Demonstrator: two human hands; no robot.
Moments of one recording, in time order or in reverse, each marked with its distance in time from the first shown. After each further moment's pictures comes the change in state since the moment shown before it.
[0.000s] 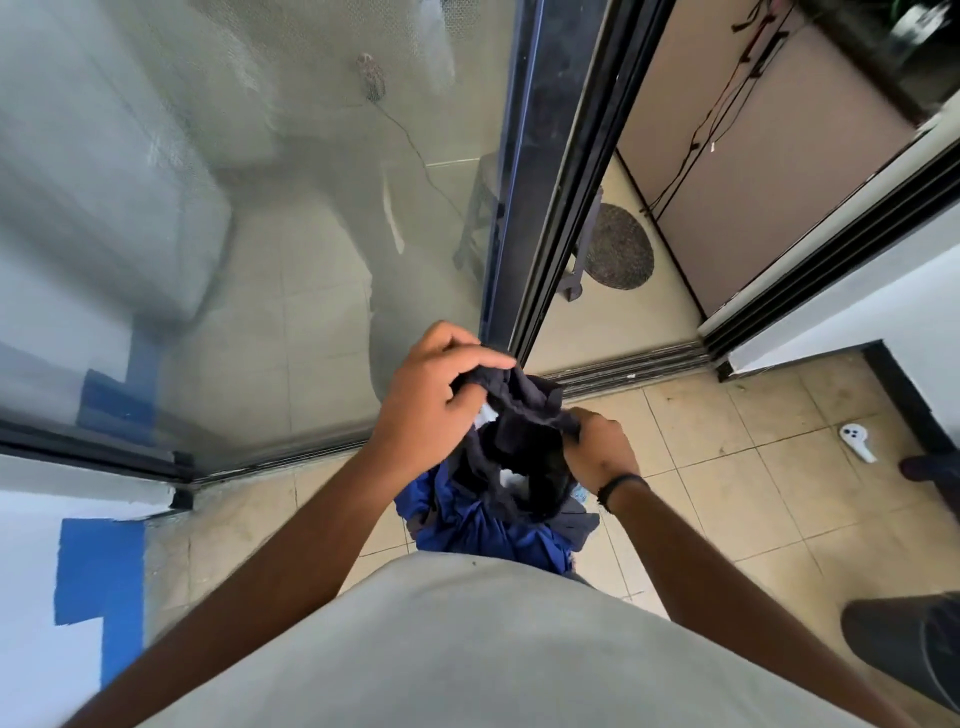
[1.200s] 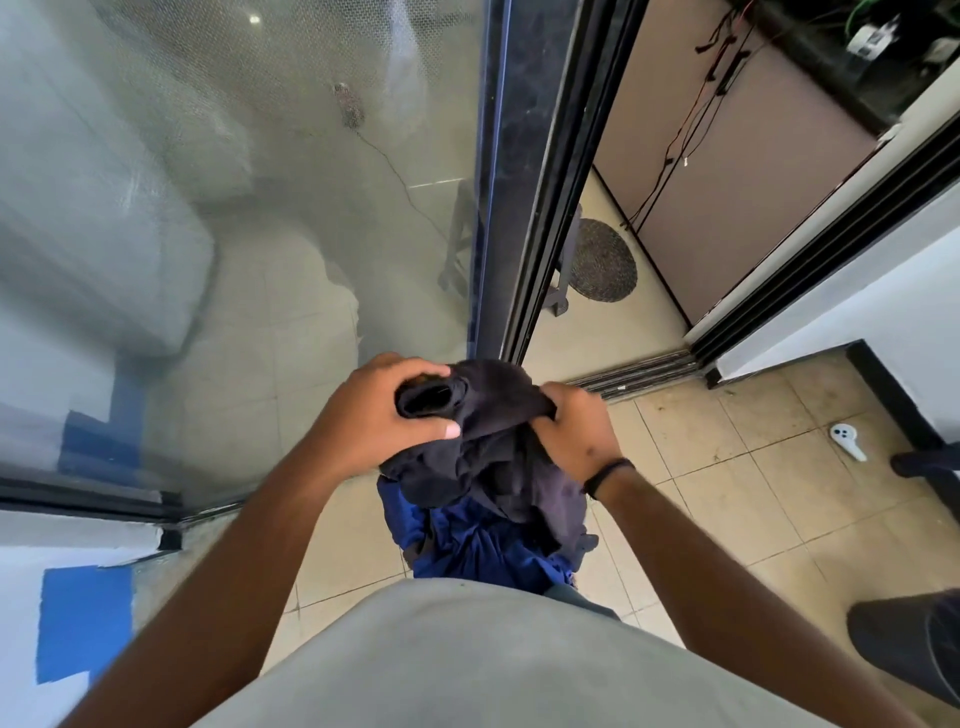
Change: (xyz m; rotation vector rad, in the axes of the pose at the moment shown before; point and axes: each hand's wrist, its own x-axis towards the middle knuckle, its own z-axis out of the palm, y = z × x) left_hand 0.021 -0.024 -0.044 0.110 -0.315 -0.298; right_hand 0.017 -0.043 -0.029 0.013 0.171 -0.299
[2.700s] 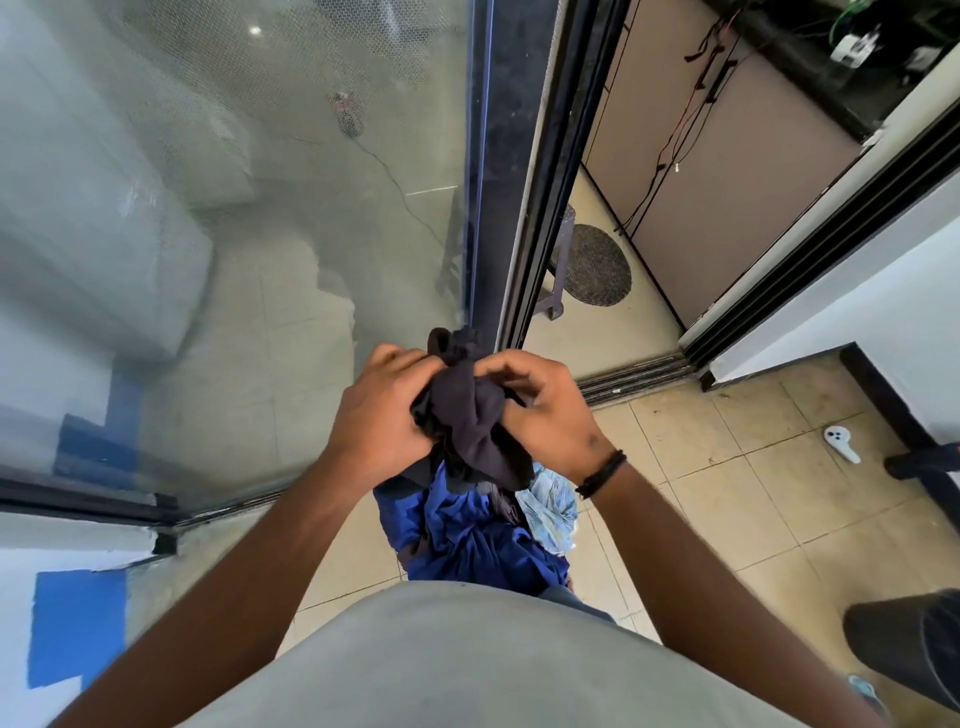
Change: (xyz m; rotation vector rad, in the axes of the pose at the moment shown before) left_hand -0.003 0.012 0.029 0.285 0.291 0.301; right_hand -0.023 -0.067 -0.041 0.658 -0.067 -0.264
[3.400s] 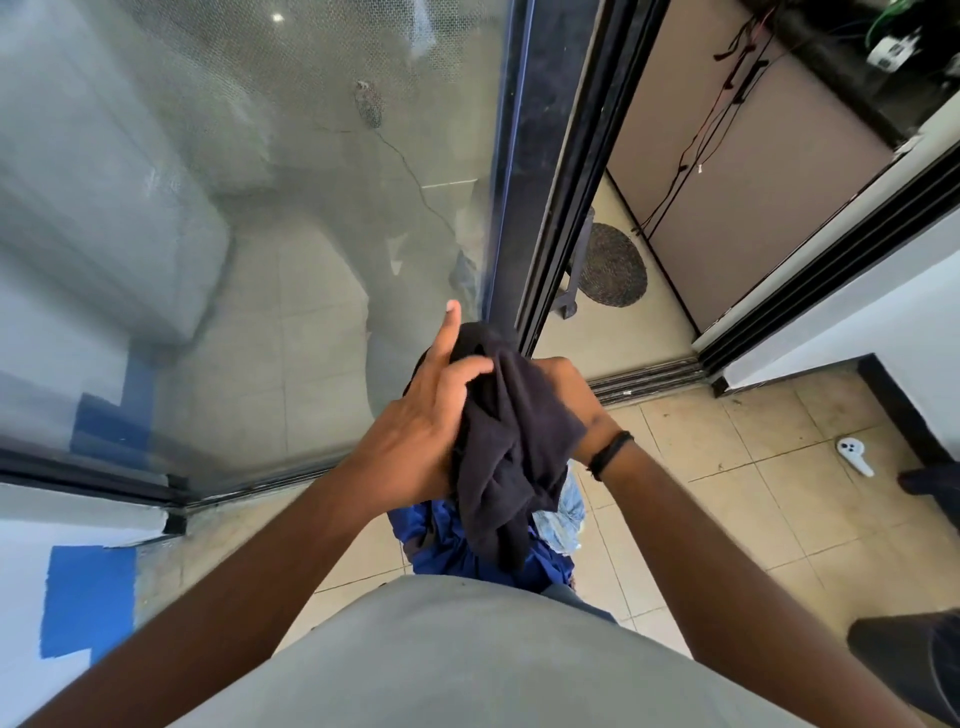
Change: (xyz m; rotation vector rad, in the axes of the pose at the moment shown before) left_hand -0.017 0.024 -0.008 0.006 -0.232 0.062; right_hand 0.025 0.031 -0.002 -0.232 -0.097 0.150
